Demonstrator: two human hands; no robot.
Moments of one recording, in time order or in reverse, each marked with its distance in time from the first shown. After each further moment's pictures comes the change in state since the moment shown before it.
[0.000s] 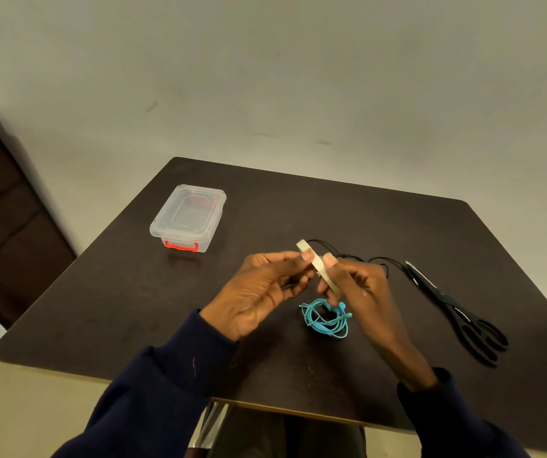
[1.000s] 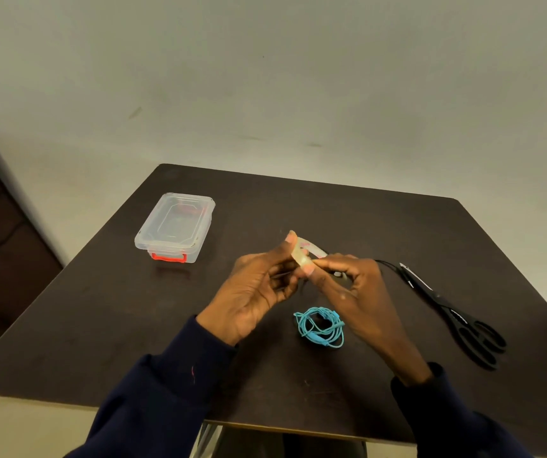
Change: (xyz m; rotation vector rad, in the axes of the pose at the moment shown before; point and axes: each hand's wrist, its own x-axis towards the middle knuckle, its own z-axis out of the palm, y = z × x) left_hand 0.021 0.005 0.005 -0.101 0.164 -0.025; right_hand 0.017 0.000 -0.005 -0.220 0.000 -0.190
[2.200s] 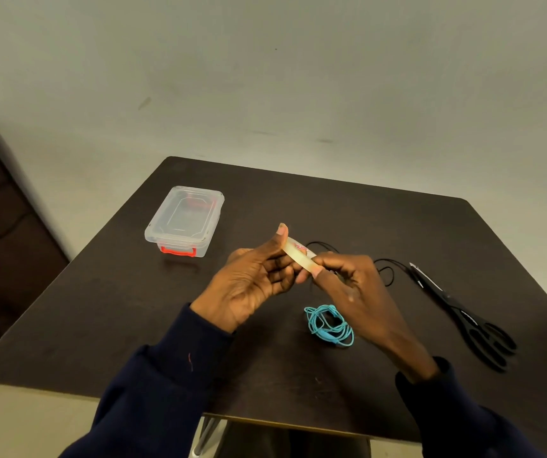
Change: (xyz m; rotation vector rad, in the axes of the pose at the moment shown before) left_hand 0.000 0.018 -0.016 -0.020 0.070 -0.055; right_hand 0.007 -0.016 0.013 0.066 -0.132 0.110
